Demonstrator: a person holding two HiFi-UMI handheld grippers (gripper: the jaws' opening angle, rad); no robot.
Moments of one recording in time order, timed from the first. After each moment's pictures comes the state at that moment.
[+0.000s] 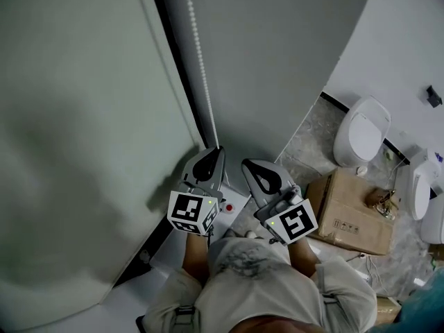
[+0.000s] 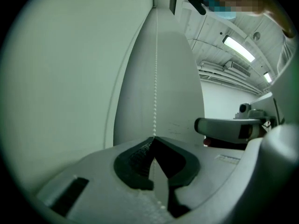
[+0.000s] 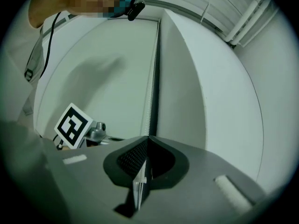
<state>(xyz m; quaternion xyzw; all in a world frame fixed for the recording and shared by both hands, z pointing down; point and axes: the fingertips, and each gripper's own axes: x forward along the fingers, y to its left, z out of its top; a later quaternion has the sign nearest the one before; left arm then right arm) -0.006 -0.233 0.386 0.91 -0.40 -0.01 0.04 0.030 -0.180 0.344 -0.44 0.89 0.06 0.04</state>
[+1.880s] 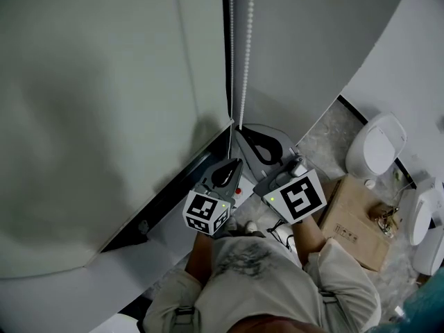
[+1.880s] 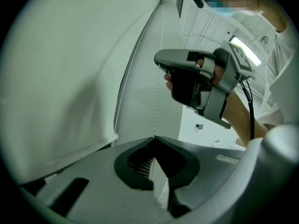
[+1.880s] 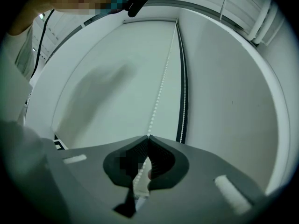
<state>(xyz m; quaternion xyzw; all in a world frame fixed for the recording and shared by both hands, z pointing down) -0.022 -0.158 0.466 0.91 -0.41 0.02 0.10 -0.042 -0.168 0.292 -0.34 0.93 0.13 0.03</state>
